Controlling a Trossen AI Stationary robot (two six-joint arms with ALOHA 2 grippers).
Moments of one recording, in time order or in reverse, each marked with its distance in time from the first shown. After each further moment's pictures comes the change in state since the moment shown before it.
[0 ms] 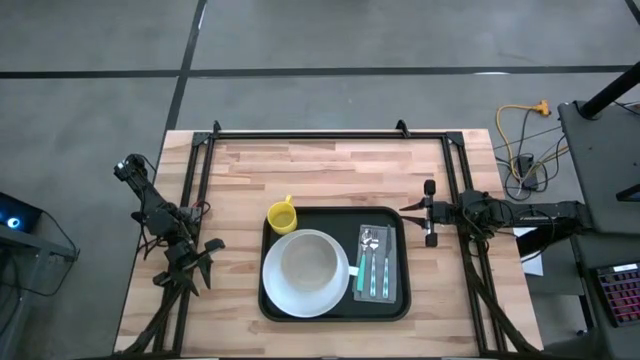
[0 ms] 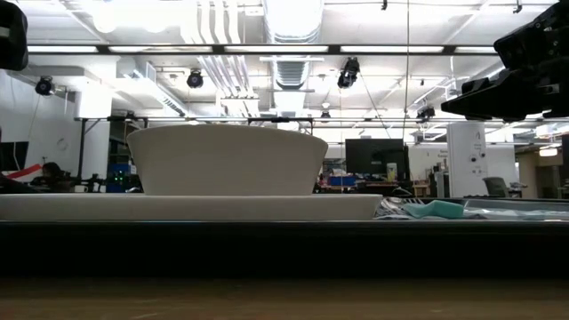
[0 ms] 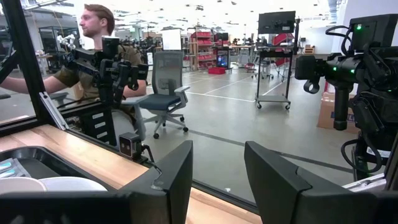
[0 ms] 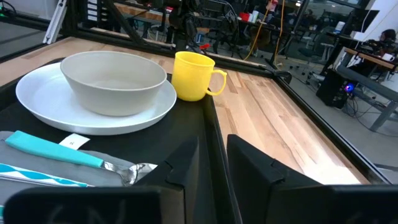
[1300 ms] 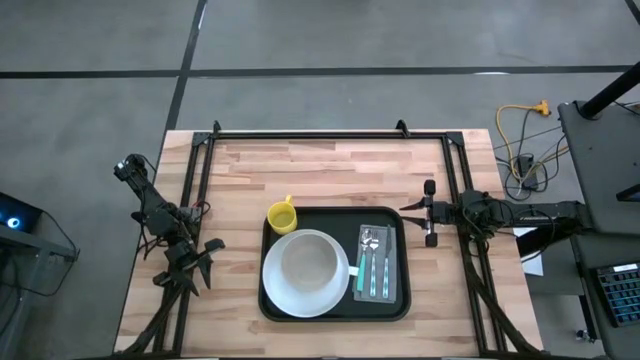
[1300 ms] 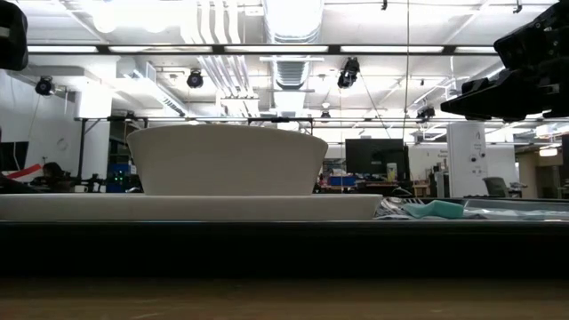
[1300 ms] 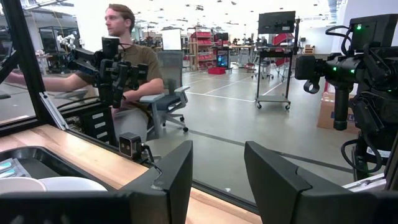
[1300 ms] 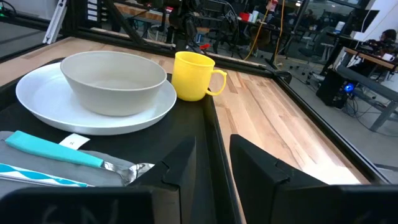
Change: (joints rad) left arm 0.000 0.000 0.000 0.000 0.000 0.000; right arm 0.000 0.000 0.000 0.000 0.000 0.000
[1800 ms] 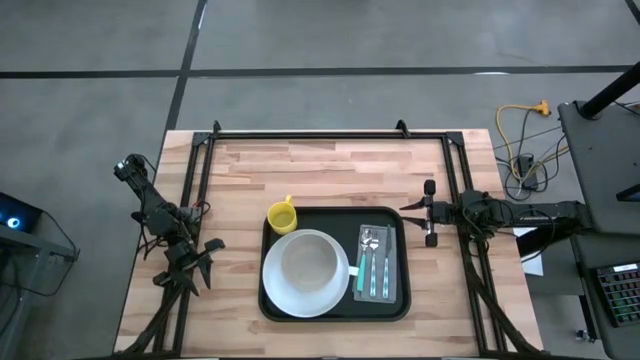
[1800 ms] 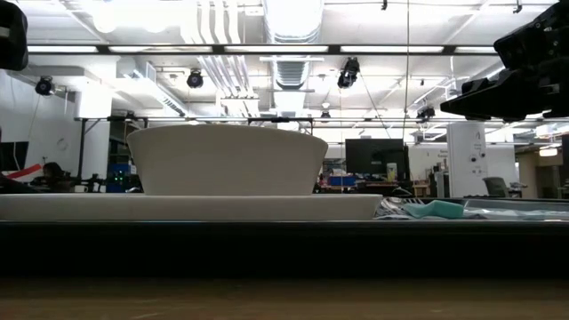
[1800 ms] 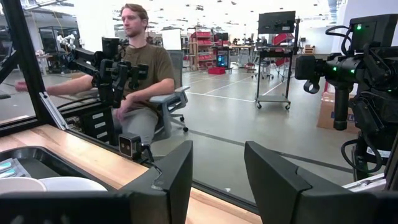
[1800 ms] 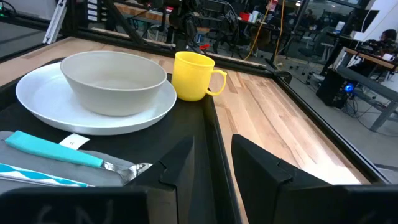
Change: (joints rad) left arm 0.000 0.000 0.000 0.000 0.000 0.000; right arm 0.000 0.000 0.000 0.000 0.000 0.000
